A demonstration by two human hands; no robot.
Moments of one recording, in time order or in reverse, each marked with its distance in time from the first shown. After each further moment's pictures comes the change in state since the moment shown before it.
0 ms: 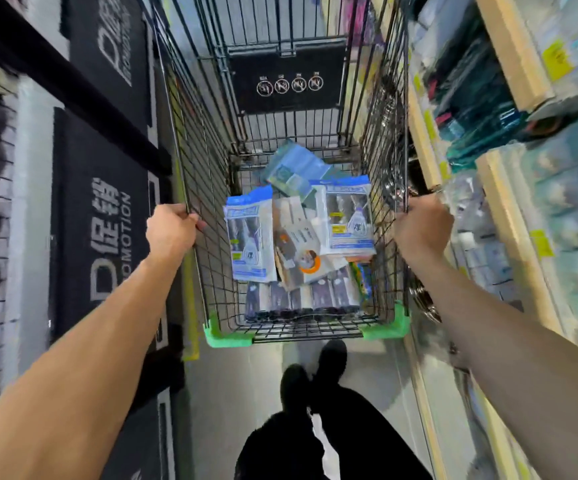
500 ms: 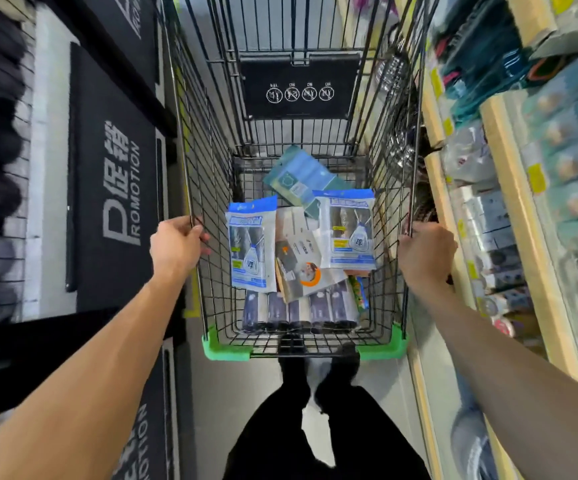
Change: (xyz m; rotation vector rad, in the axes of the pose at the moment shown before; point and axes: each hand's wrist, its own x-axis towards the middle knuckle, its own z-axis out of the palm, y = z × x) left_hand -0.165 -0.082 -0.034 -0.094 -0.058 -0.056; right_hand -0.168 0.051 -0.032 0.007 -0.062 -0.032
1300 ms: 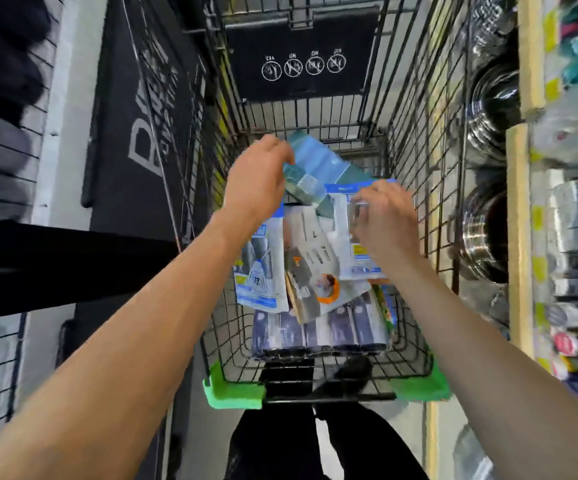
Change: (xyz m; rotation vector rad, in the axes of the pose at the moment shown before) left_hand 0.007 -0.022 0.062 0.575 0.112 0.734; right_hand -0.051 -0.056 0.113 0.046 -0.075 -0.654
